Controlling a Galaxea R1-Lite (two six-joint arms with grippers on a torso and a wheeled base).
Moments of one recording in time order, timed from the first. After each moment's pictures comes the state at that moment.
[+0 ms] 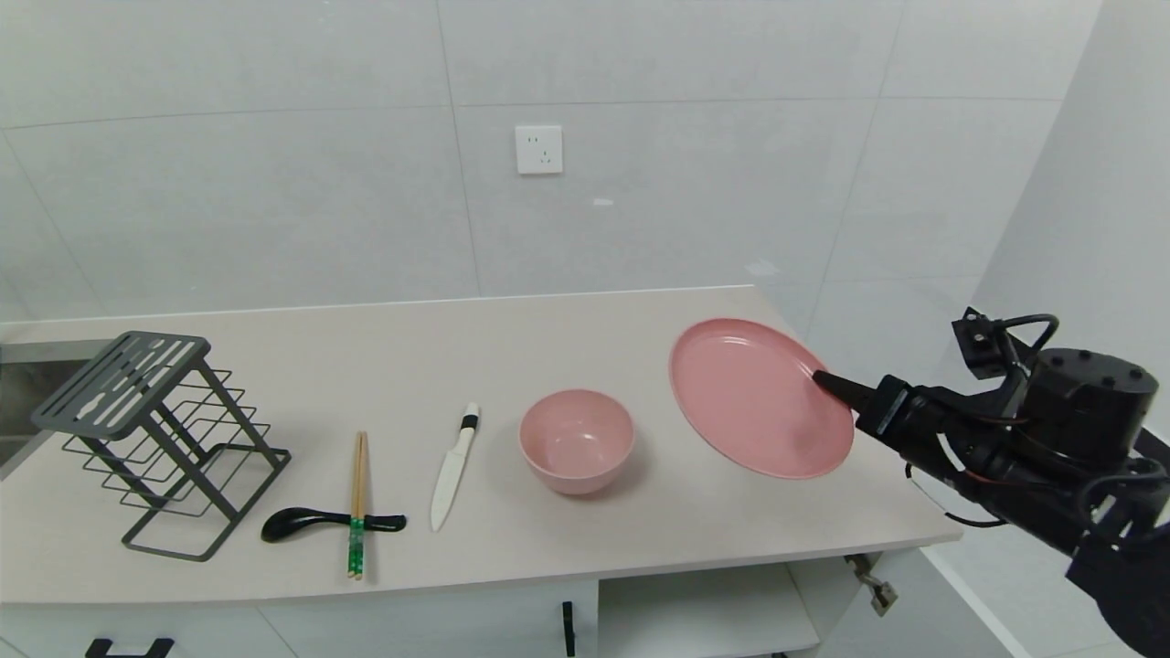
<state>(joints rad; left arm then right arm) 0.00 0.00 0.00 0.00 -0.03 0.01 0.27 1.83 -0.33 -1.33 0.19 0.64</state>
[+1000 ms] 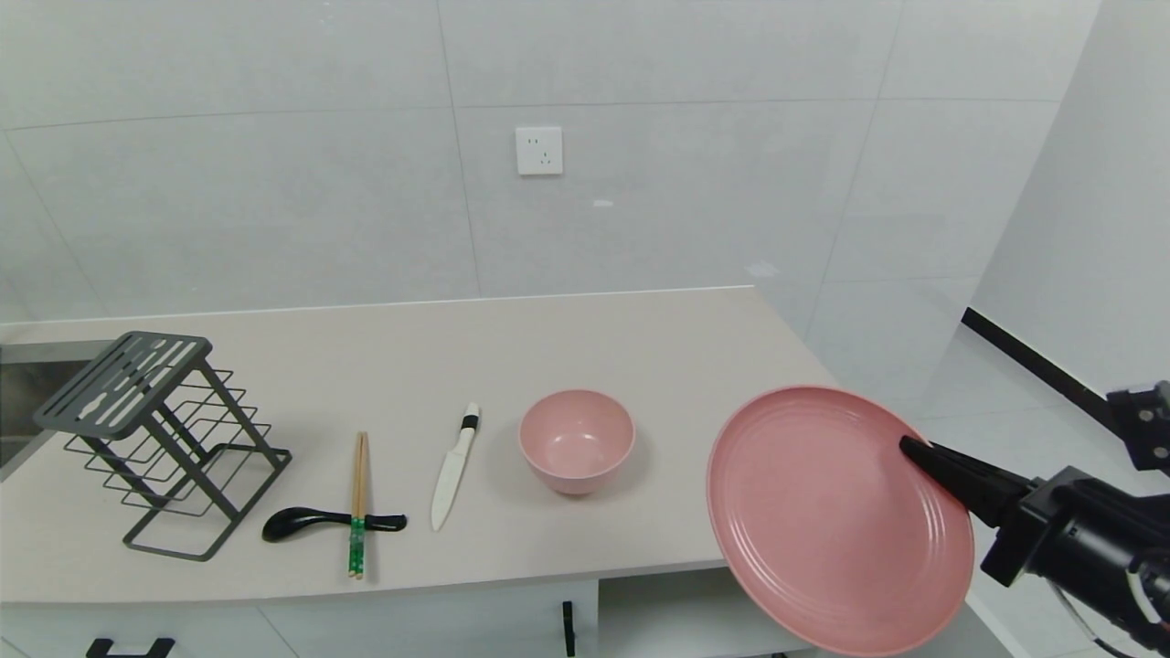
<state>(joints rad) -0.02 0.13 -0.18 -0.04 -0.24 -0.02 0.35 1.44 0.00 -1.32 0.16 0.25</state>
